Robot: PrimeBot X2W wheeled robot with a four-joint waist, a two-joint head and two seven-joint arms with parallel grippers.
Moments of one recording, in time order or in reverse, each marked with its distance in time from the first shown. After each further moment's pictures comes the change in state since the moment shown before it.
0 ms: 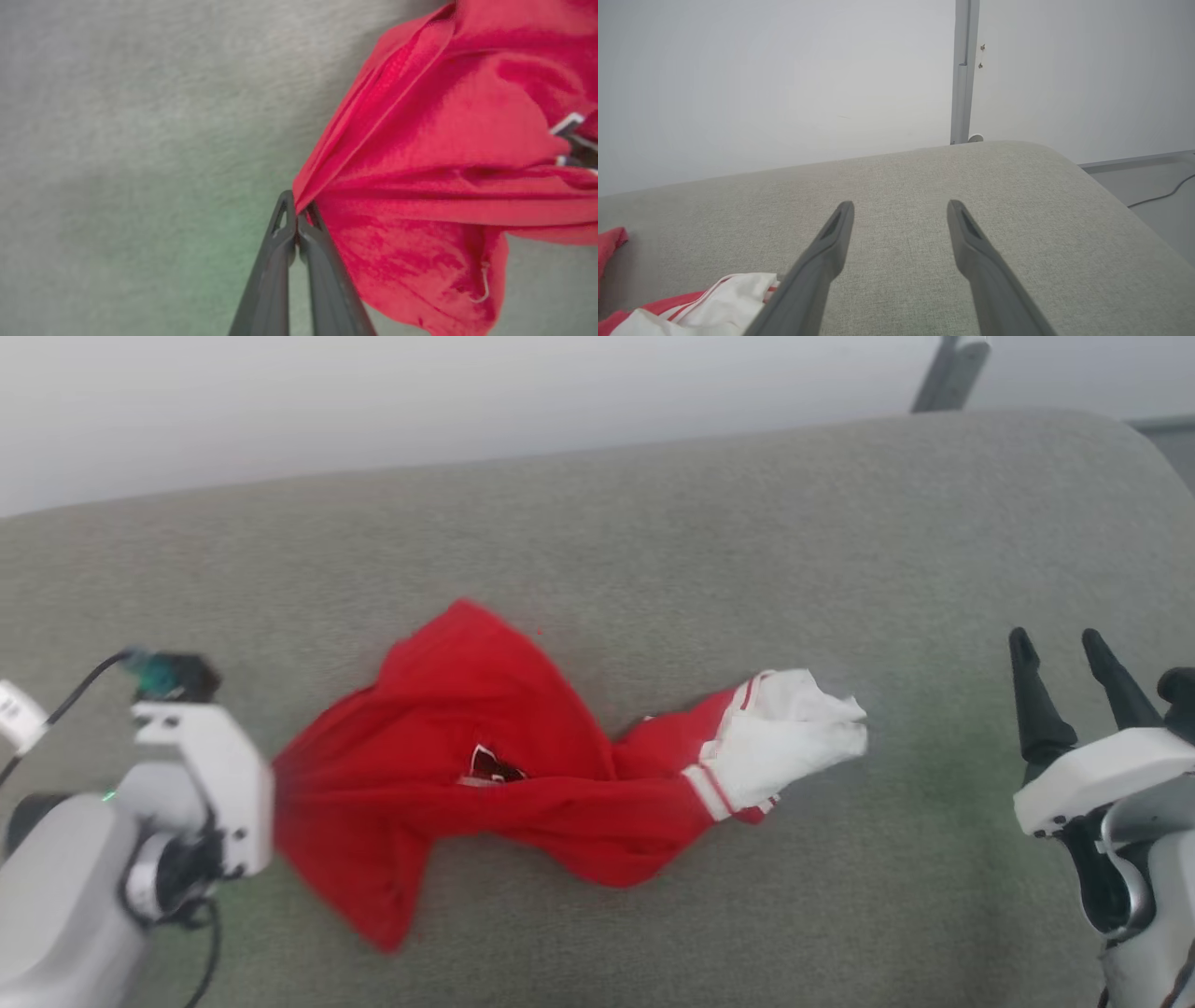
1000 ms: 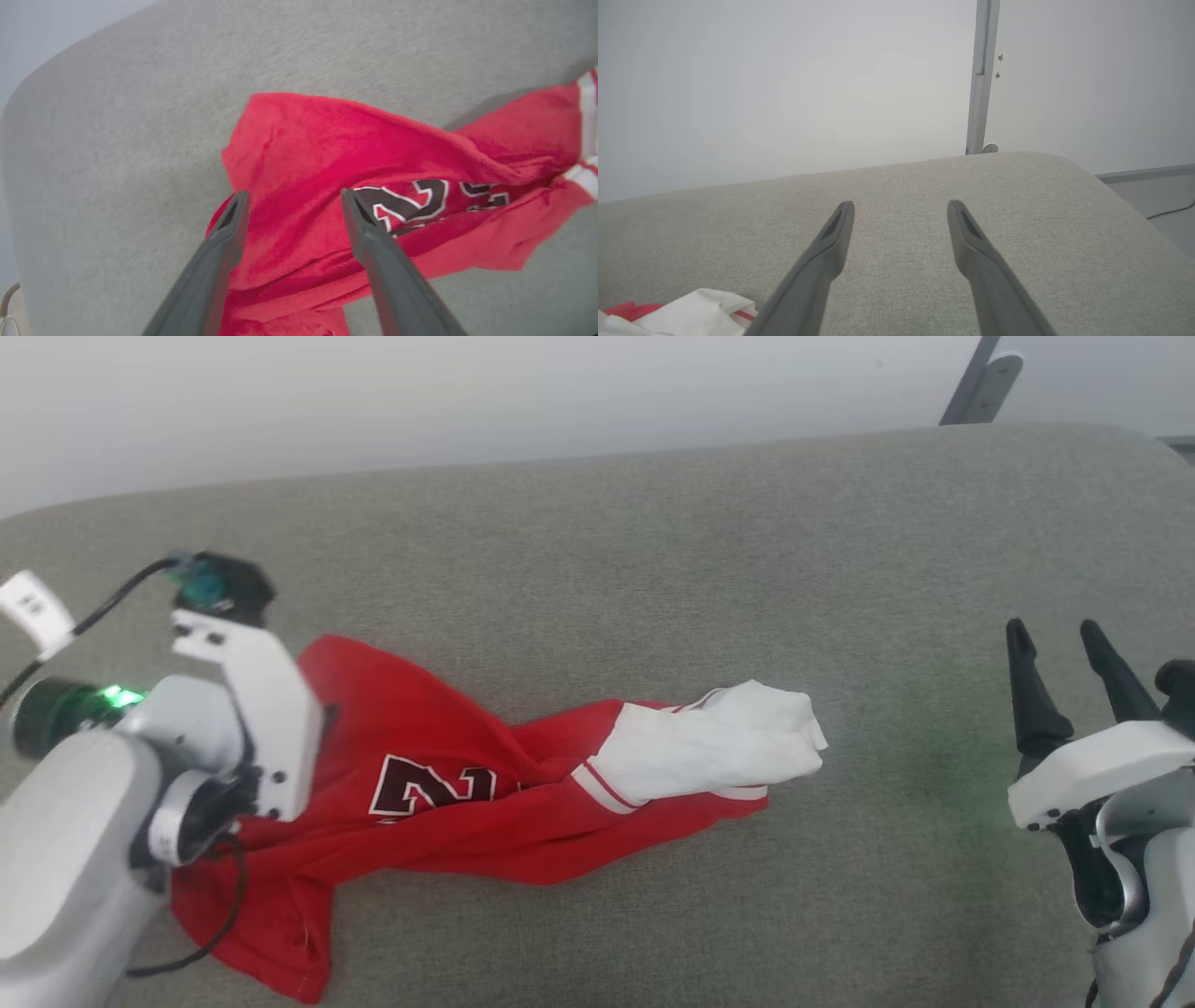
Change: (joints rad) left arm -0.046 0.100 -0.048 -0.375 0.059 0.104 0.161; right arm 0.019 0.043 -0.044 -0.075 -0.048 0.000 0.046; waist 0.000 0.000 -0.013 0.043
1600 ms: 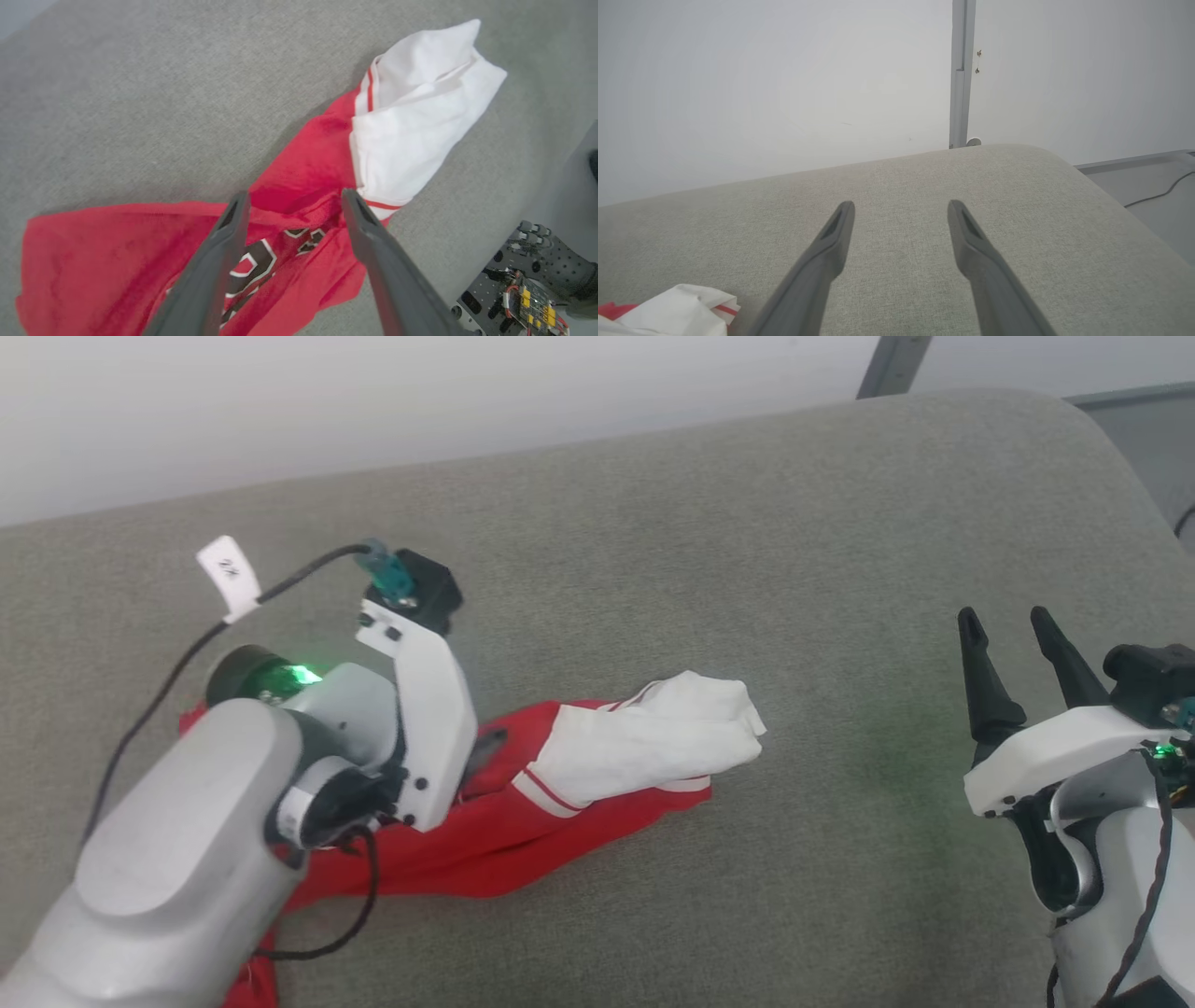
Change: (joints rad) left arm -0.109 -0.174 -0.120 0.034 -0.086 -0.164 0.065; right arm -0.055 0.030 0.053 0.066 -0.004 0.000 -0.031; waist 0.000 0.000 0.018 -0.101
